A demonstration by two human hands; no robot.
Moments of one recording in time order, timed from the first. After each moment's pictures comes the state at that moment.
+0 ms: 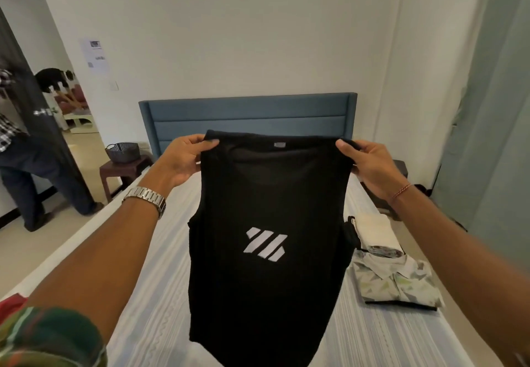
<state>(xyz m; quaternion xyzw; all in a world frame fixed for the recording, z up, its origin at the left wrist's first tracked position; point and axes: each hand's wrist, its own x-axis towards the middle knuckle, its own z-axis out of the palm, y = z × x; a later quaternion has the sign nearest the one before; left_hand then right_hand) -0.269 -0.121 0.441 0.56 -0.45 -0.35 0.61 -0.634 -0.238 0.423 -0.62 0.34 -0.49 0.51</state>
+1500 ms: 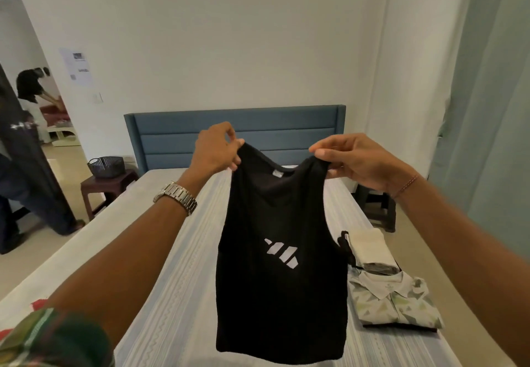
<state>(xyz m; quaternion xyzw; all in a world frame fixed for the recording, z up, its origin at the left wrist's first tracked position) -0.327 -0.194 0.475 0.69 -0.58 0.00 0.44 -0.628 -0.246 0.480 -0.74 0.24 -0.35 0.53</state>
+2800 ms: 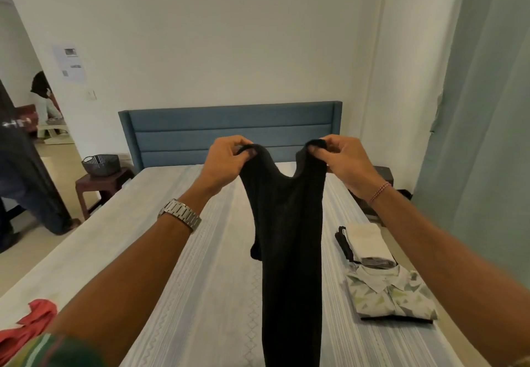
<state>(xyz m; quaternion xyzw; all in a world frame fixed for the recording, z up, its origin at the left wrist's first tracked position) -0.343 -0.186 0.445 0.59 -0.62 -0.10 0.51 -0.591 -0.254 0.445 -0.71 0.34 -0.49 0.37</state>
